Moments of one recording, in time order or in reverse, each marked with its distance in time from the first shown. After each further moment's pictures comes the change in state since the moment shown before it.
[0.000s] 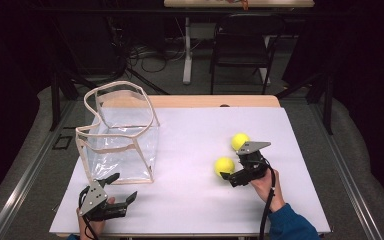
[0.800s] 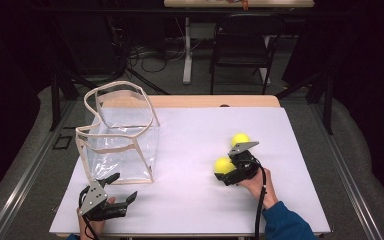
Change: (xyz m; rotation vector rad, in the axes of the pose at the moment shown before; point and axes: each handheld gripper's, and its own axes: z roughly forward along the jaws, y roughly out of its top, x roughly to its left) left arm 0.000 0.000 0.001 -0.003 -0.003 -0.007; right arm -0.002 -0.005 0.032 0.082 0.025 0.027
